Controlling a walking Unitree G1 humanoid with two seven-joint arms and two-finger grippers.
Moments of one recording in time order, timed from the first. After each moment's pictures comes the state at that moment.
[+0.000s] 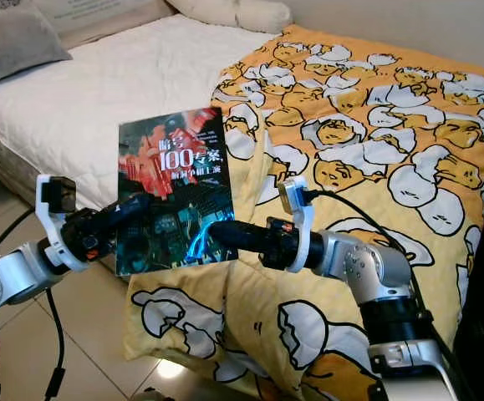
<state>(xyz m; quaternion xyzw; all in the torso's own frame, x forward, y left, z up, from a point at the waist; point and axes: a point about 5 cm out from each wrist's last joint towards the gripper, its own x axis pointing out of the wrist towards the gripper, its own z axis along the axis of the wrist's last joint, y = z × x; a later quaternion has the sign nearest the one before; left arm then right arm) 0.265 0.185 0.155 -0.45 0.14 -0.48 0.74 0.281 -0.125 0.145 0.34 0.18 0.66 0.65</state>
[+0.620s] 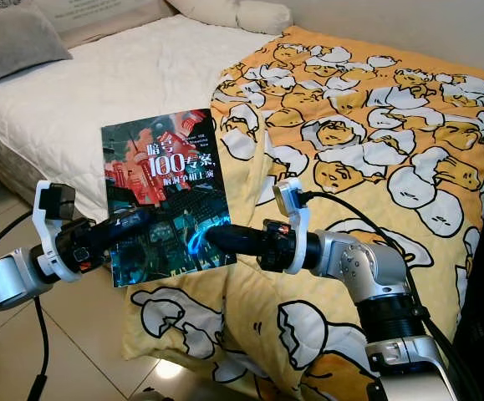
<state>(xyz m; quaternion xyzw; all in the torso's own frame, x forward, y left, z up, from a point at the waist) 0.256 0.189 0.154 -0.43 0.17 -0.49 0.74 0.281 -0.122 0.141 0.33 0.19 0.66 0.64</state>
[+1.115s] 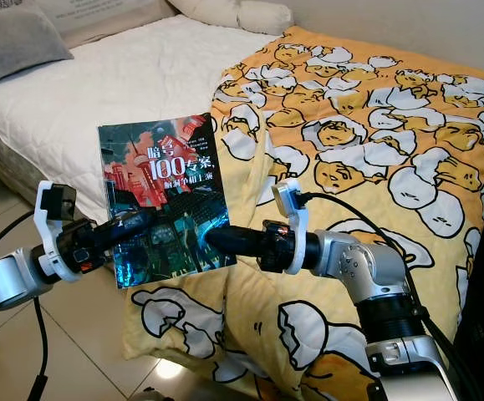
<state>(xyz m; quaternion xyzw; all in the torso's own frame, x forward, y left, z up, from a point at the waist) 0.257 0.189 0.152 -0.42 0.18 -0.48 0.75 0.282 -0.122 0.139 0.31 0.19 0.66 0.66</state>
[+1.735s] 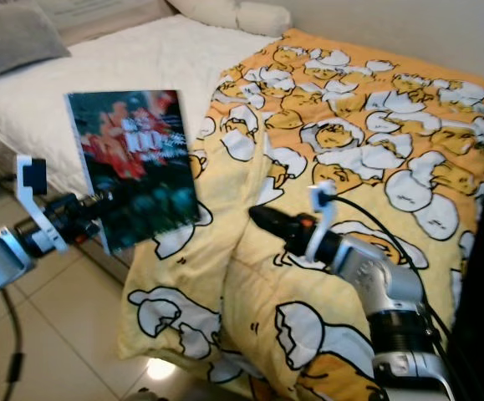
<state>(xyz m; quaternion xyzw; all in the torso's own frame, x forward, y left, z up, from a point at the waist) 0.276 0.206 0.177 -0.19 0.11 -0.30 0.93 0.305 -0.172 0.111 0.26 0.15 0.39 0.87</state>
